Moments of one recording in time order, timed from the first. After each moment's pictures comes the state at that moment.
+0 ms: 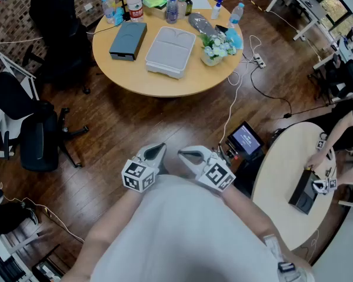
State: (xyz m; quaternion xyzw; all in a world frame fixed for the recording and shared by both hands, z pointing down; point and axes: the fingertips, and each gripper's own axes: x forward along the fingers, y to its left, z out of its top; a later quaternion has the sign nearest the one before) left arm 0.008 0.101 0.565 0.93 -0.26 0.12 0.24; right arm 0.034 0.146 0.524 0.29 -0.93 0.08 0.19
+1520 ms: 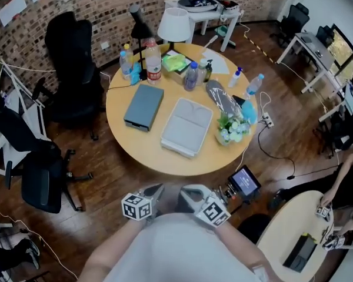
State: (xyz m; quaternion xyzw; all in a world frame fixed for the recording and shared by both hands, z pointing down) left arm -0.019 -0.084 0.600 0.87 -0.28 0.12 0.37; right arm 0.038 -0.050 0.526 0.30 -0.92 0.07 0.23
